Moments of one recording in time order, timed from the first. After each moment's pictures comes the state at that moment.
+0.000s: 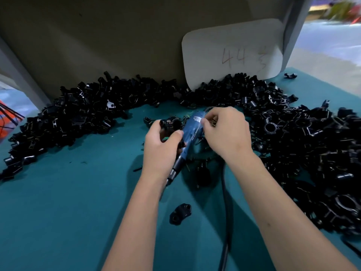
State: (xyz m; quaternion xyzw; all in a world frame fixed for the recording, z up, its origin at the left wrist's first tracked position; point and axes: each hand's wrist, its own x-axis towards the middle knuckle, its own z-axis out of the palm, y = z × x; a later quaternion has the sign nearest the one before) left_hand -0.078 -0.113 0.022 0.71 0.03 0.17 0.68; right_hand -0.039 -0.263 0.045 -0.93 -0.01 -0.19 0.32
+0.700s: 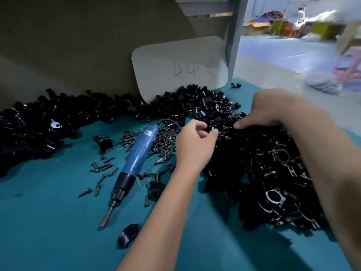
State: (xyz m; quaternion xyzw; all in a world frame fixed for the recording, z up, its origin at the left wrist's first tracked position) left_hand -0.036 -0.286 0.031 0.81 -0.03 0.07 0.58; right_hand -0.032 -0.459 0.142 -0.99 0.09 0.04 -0.02
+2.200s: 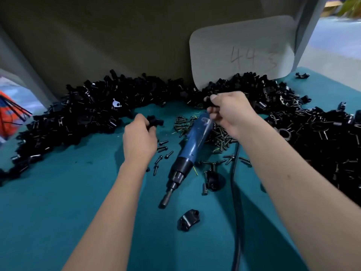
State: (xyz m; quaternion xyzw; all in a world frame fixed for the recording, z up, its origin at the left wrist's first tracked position) left_hand -0.021 -0.046 0.013 0.90 0.15 0.21 0.34; right_hand 0.028 -0.260 0.063 -0.65 0.07 0.01 0.76
